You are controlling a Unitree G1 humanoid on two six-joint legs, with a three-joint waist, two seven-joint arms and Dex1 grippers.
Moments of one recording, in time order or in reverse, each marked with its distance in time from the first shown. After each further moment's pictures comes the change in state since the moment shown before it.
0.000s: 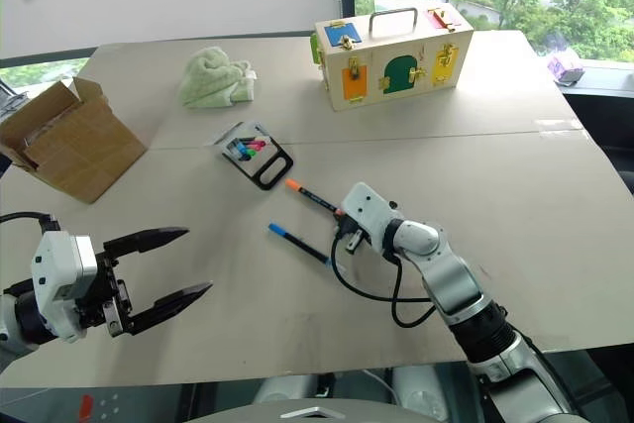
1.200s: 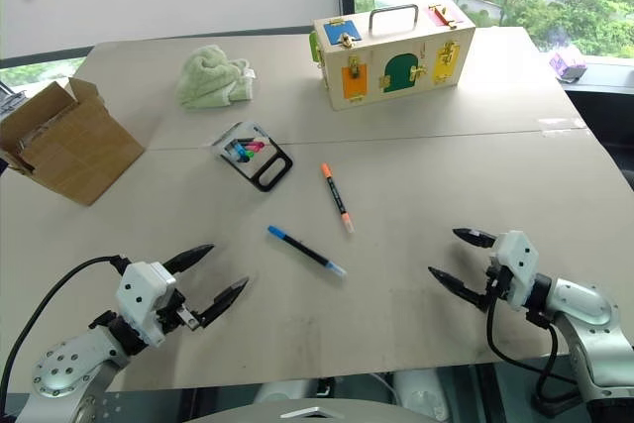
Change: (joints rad) left arm -0.004 -0.244 -0.342 0.235 0.339 -0.298 0.236; right arm 0.496 -0.371 -0.478 0.008 0.417 -0.528 0.479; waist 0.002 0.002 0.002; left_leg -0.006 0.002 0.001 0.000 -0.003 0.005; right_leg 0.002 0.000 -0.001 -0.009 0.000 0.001
